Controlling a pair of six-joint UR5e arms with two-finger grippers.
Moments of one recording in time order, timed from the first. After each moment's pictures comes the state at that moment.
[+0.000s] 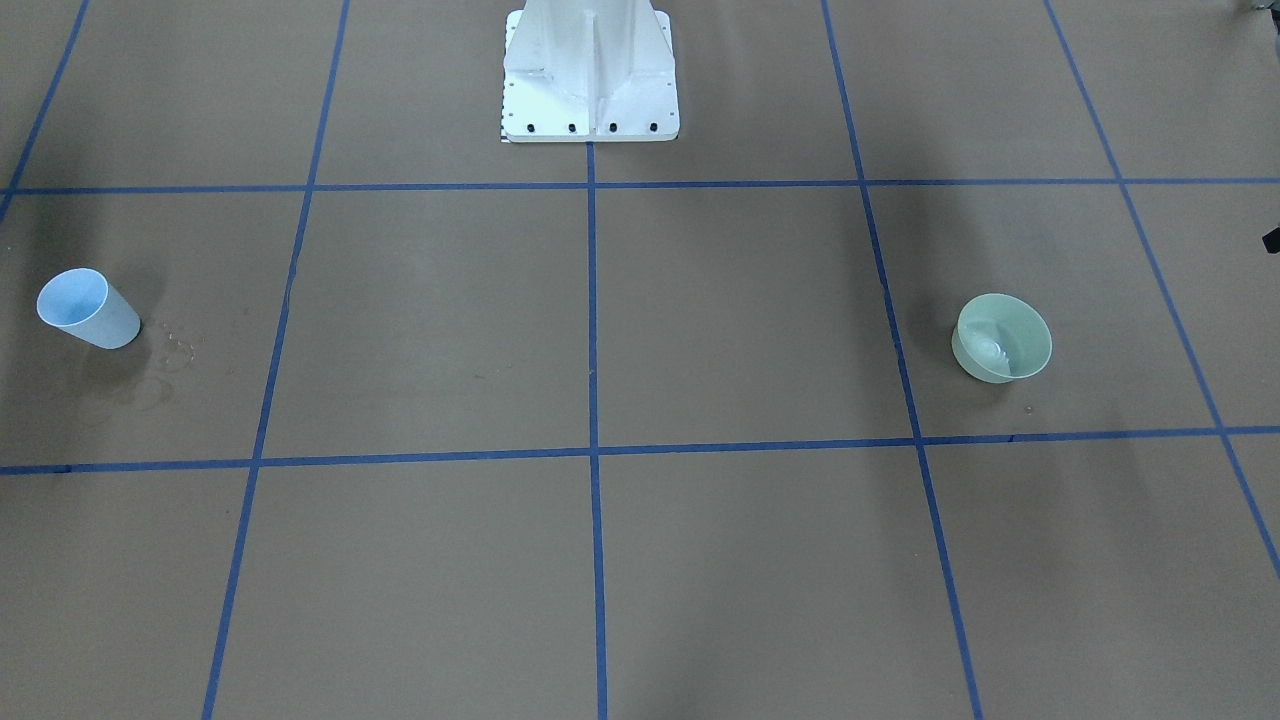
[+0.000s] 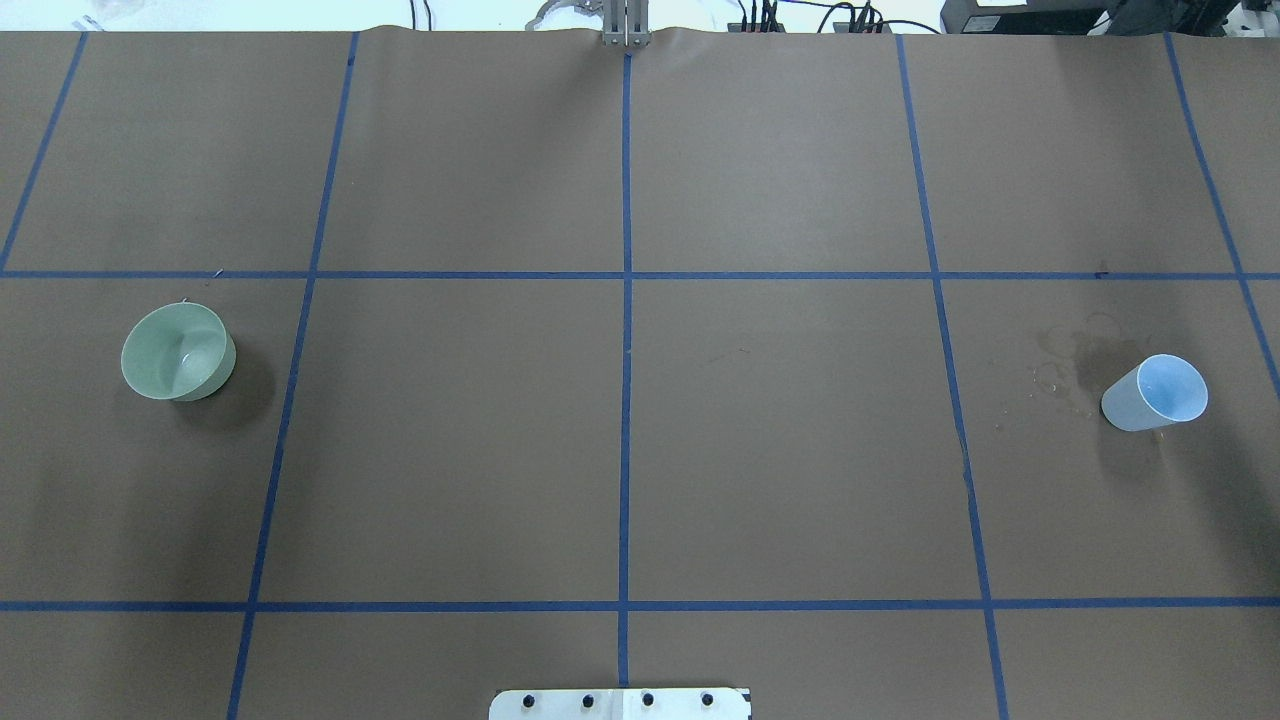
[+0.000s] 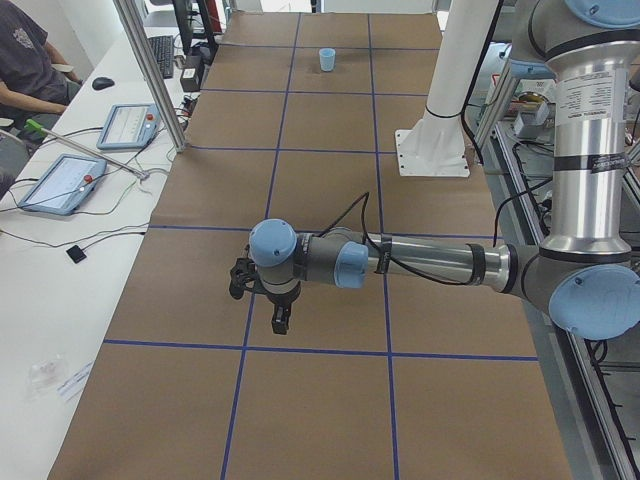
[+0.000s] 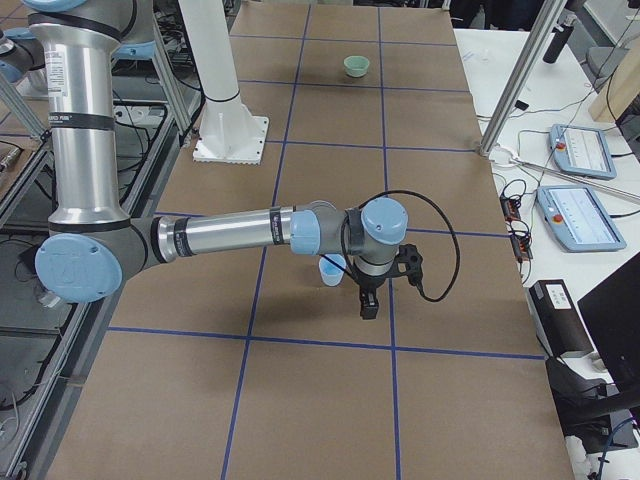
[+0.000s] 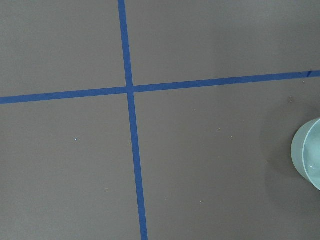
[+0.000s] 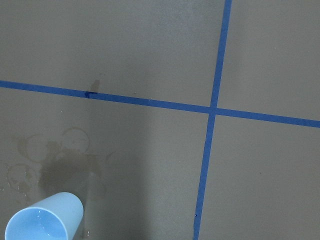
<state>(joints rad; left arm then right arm) -1.50 -1.50 -1.71 -1.61 -2.43 -0.08 1.50 -1.59 1.74 -1.68 2.36 -0.04</state>
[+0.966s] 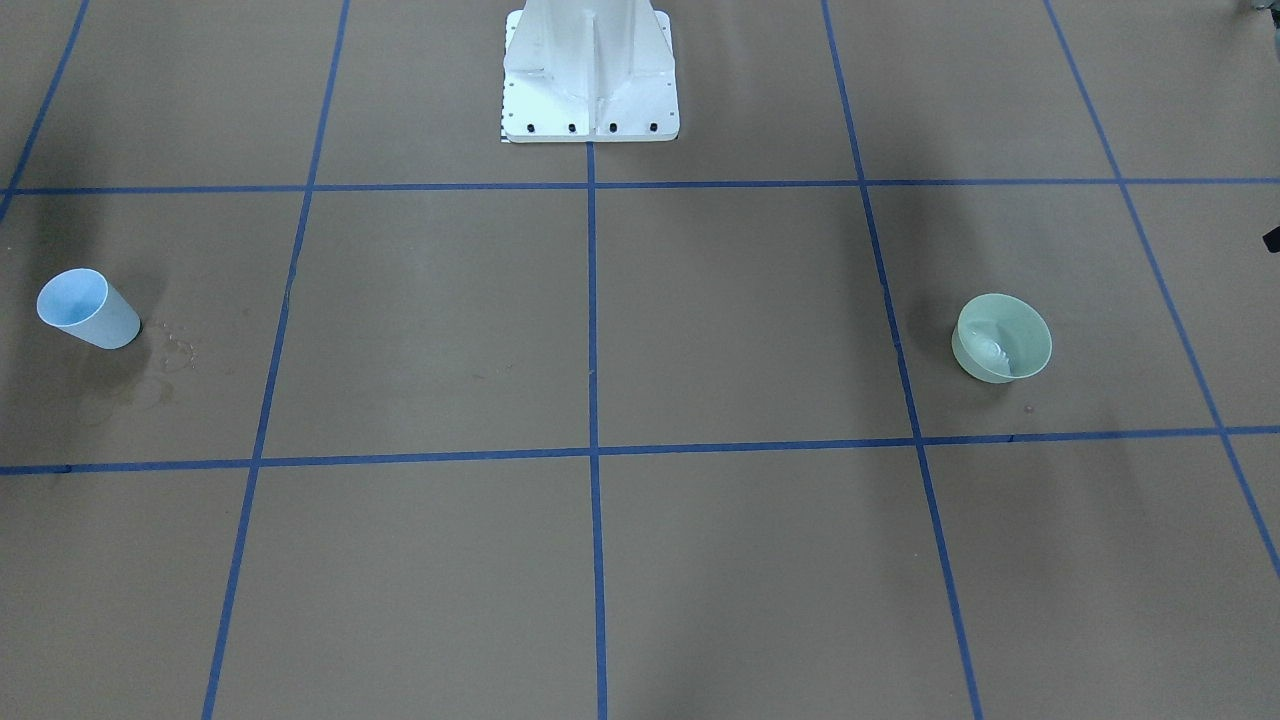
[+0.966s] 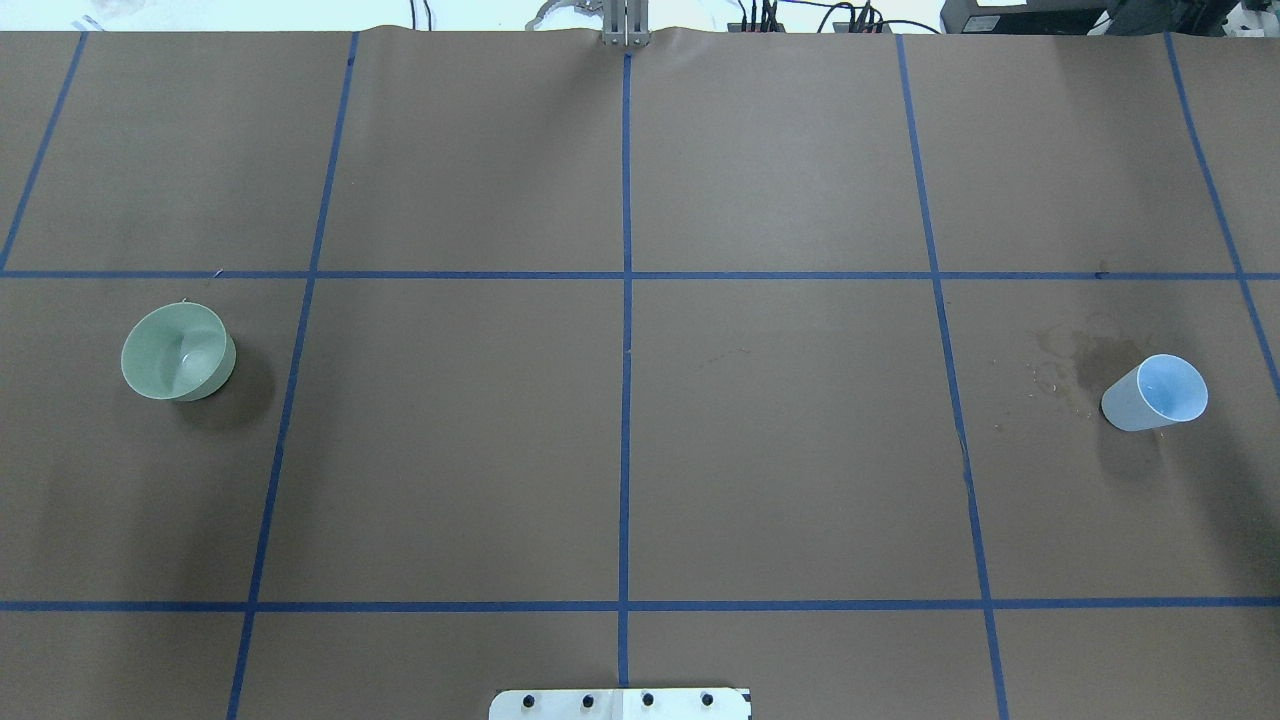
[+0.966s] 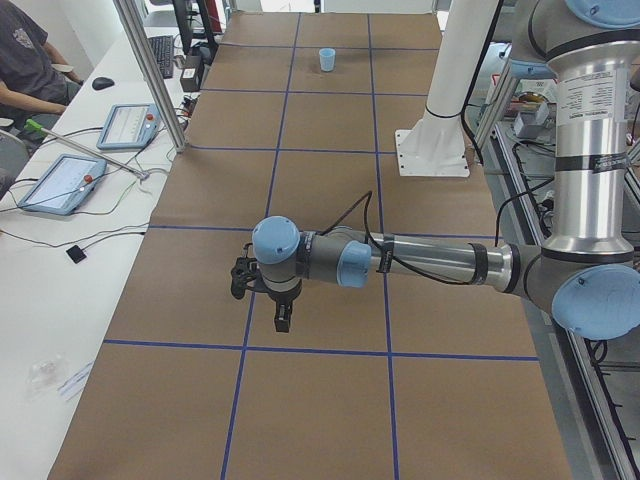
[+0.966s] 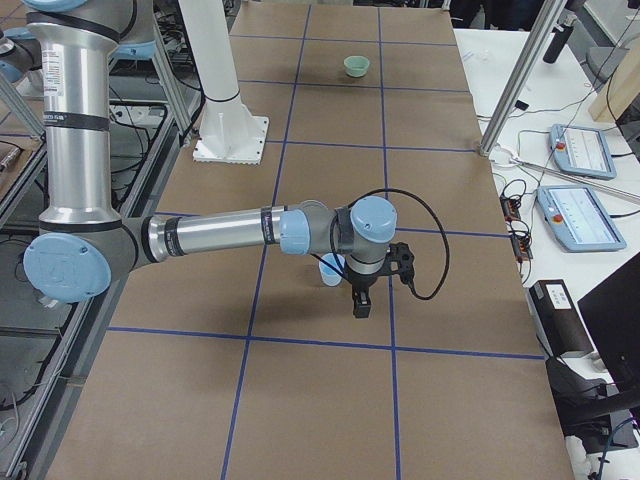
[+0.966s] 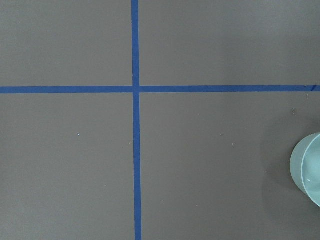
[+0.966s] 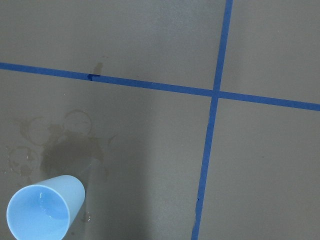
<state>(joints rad) -1.50 -1.49 -1.75 -1.63 -2.43 -0.13 1.49 -1.61 1.77 -1.67 2.36 -0.03</state>
